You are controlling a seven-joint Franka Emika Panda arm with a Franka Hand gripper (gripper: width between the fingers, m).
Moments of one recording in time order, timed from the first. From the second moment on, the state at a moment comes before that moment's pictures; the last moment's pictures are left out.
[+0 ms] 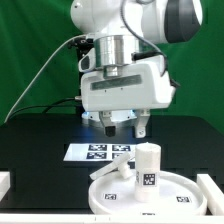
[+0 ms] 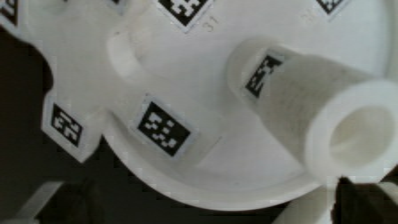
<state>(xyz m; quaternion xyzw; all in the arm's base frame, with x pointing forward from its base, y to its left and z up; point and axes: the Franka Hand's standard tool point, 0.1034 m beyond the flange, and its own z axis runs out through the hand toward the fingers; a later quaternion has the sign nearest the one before) 0.523 -0.007 0.102 -0.86 0.50 -0.08 0.09</state>
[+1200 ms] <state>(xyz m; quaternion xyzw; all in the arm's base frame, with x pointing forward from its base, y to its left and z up) 0.517 -0.023 0.115 -0.52 0.83 -0.09 0.19</state>
